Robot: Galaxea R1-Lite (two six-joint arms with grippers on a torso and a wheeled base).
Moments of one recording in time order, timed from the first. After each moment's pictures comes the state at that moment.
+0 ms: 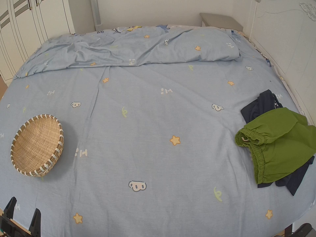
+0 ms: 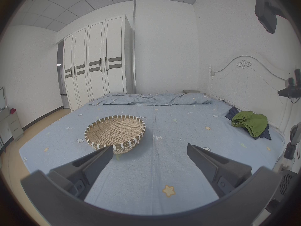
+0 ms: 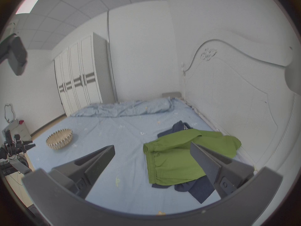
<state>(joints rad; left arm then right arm) 0.00 0.02 -0.02 0.00 0.02 0.00 0.08 0.36 -0.45 0.14 0.00 0.01</state>
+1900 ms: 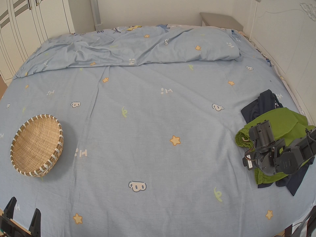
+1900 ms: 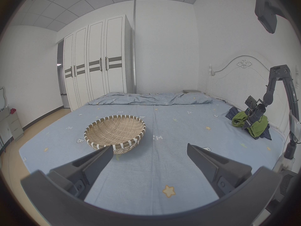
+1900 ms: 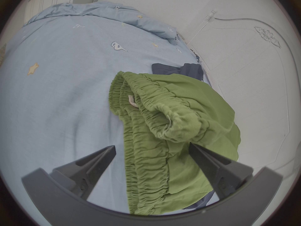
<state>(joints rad) 0.00 0.02 -0.02 0.00 0.02 0.00 0.41 1.84 -0.72 -0.24 -0.71 0.01</state>
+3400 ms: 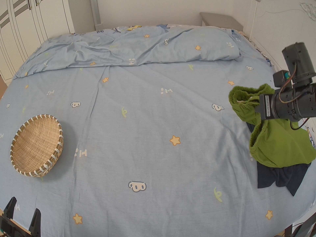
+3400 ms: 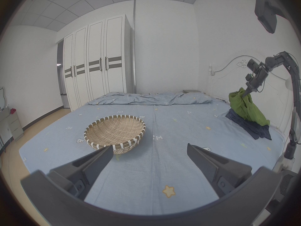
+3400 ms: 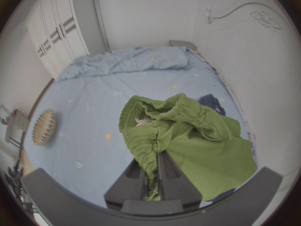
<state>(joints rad) 0.00 0.02 -0.02 0.00 0.02 0.00 0.49 1.54 -1.32 0.46 -0.33 0.20</state>
